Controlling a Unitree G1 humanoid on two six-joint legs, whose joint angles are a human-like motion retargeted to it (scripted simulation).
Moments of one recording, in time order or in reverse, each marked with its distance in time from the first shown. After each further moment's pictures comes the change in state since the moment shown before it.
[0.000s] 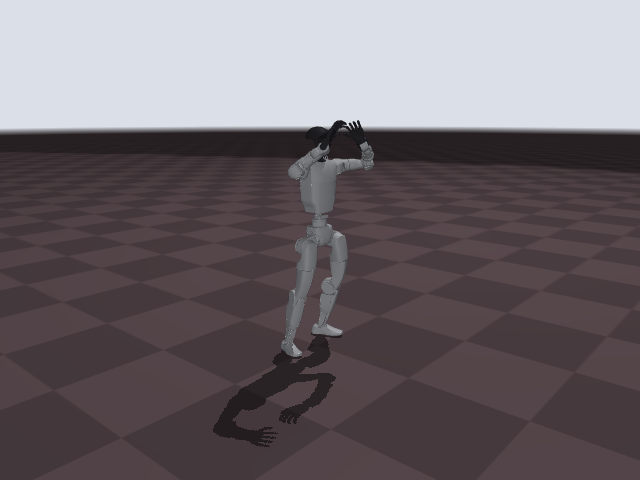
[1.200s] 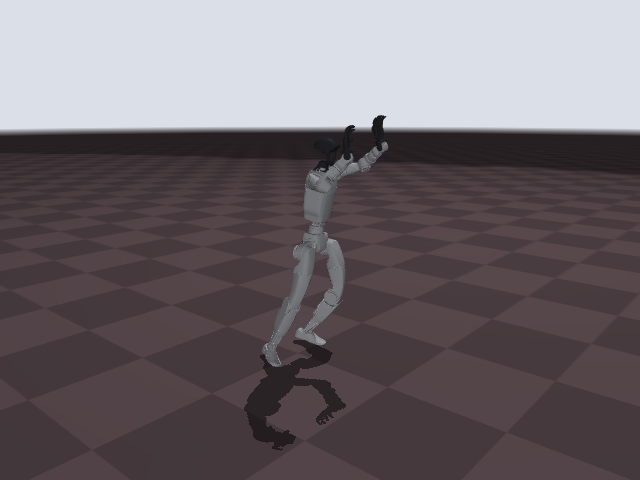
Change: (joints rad) left arm -0.557 -0.380 -0.252 0.842 0.153 0.310 0.514; right arm -0.222 0.037 -0.018 0.099 -0.274 0.197 -0.311; waist 0.162 0.123 0.112; left_leg -0.365 0.006 -0.176 0.604 -0.089 0.132; right_leg -0.123 -0.158 -0.161 0.316 0.126 -0.079
